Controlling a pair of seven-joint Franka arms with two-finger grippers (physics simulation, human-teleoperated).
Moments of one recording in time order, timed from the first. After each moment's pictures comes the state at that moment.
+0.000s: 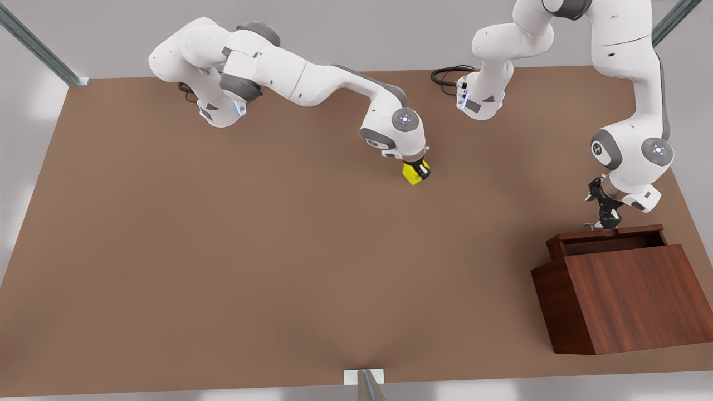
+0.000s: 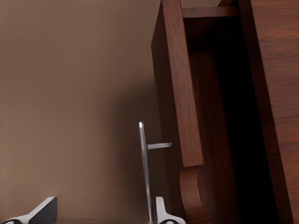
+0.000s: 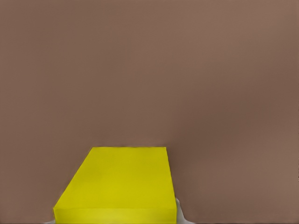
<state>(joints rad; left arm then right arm) 0.11 0.18 0.25 -2.23 0.07 2.54 -1.24 0.88 0.97 0.36 -1.15 -0.18 2.27 2.21</state>
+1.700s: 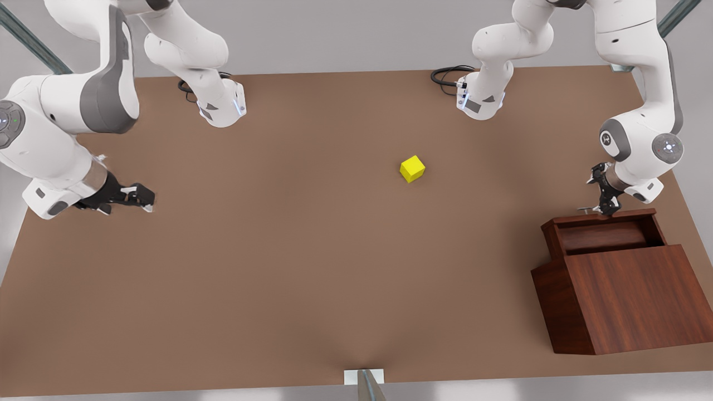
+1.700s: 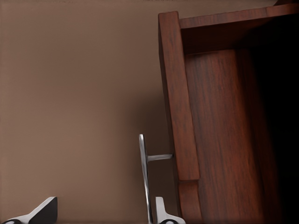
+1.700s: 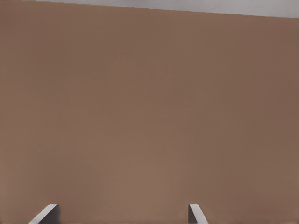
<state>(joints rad) 0.11 0.11 0.28 -2.23 0.14 2.32 -1.24 -0.09 0.13 0.13 -1.46 -0.05 1.60 0.01</state>
